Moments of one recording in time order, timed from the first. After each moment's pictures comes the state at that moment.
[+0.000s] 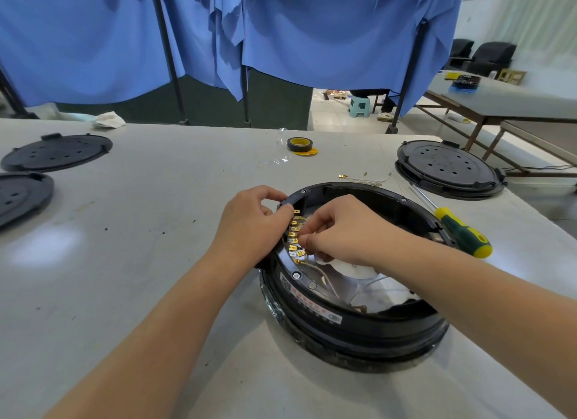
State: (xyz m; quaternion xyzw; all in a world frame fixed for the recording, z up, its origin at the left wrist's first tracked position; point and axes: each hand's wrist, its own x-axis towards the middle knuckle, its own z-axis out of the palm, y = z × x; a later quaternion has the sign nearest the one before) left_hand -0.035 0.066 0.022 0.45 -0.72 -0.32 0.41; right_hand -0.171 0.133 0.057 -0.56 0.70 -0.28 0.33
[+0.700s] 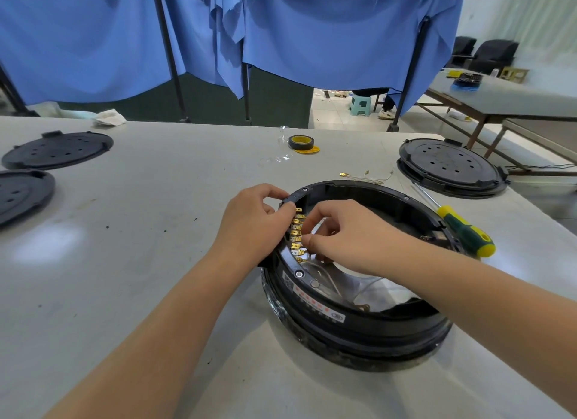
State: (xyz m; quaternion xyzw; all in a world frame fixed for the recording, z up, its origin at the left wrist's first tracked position) left_hand -0.034 0.066 0.020 0.45 -0.73 -0.31 0.40; right_hand -0.170 0.143 0.055 -0.62 0.69 -0.26 0.28
